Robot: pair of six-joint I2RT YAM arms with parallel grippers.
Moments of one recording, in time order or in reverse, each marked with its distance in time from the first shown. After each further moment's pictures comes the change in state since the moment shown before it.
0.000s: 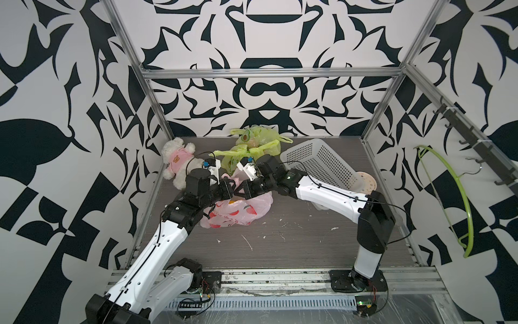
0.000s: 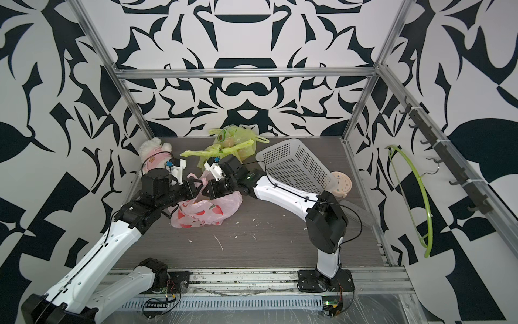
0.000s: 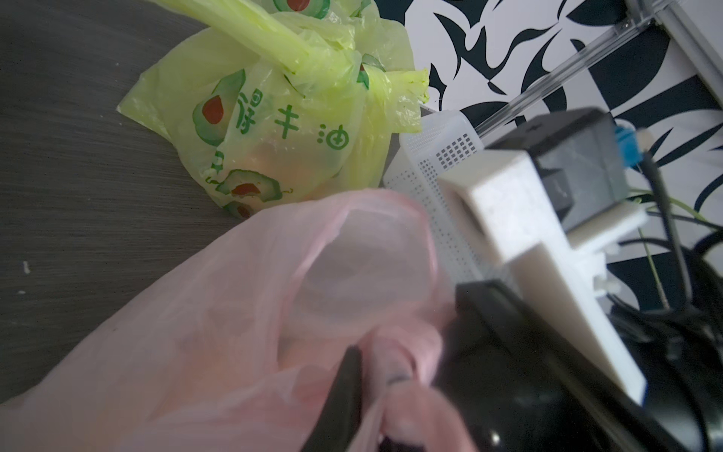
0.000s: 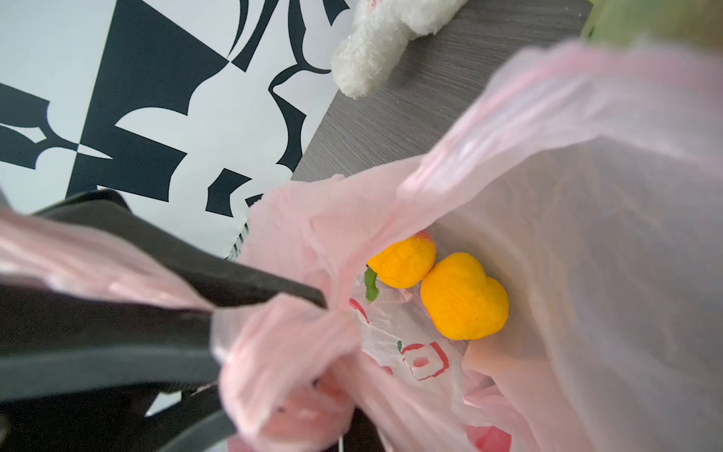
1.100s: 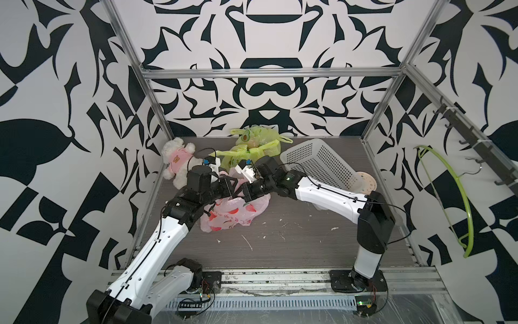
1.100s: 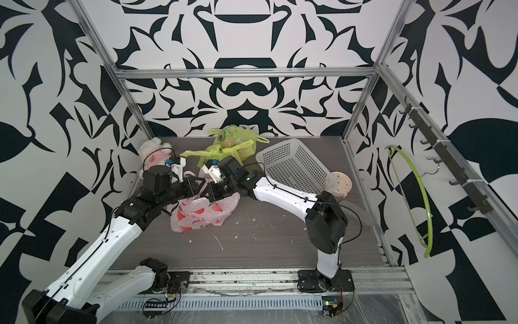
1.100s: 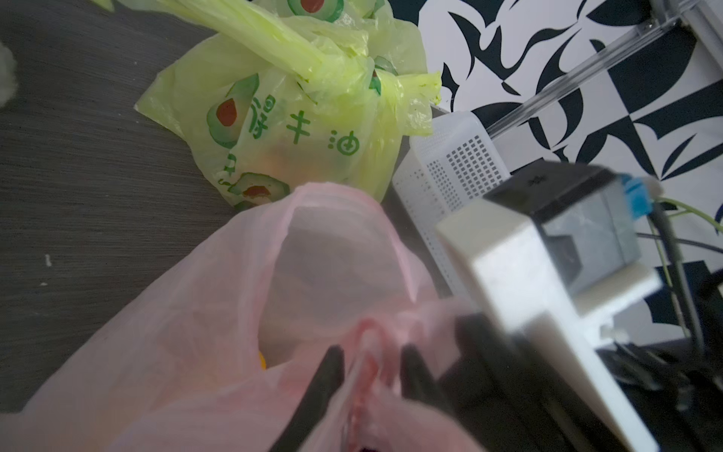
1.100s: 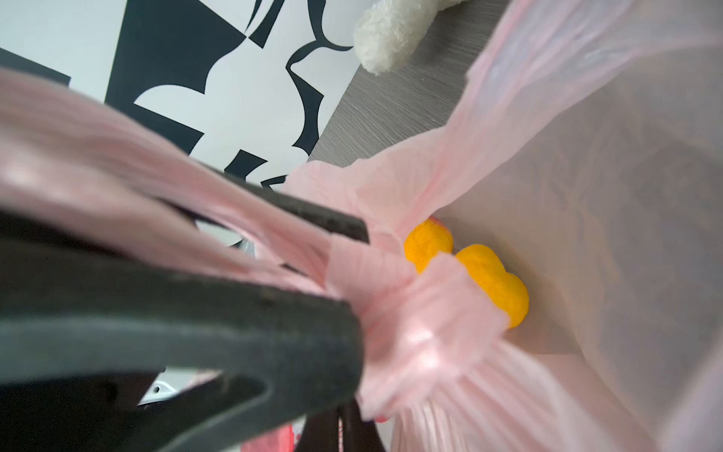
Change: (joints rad) left arm 0.000 0.039 0.040 -0.034 -0.025 -0.016; right arm 0.020 -0.003 -0.019 0.007 -0.066 -0.010
